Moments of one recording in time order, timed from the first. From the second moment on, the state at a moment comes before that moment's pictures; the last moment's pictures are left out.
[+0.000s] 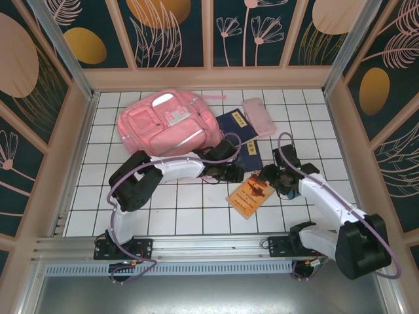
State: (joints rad) left arm -0.92 2.00 1.30 -0.29 0.24 -0.72; right arm 0.33 1.09 0.63 -0.69 -0.05 0.84
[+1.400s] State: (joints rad) left arm -0.92 2.00 1.26 -0.23 0.35 -0.73; right arm 0.34 1.02 0.57 -0.65 -0.28 0.93
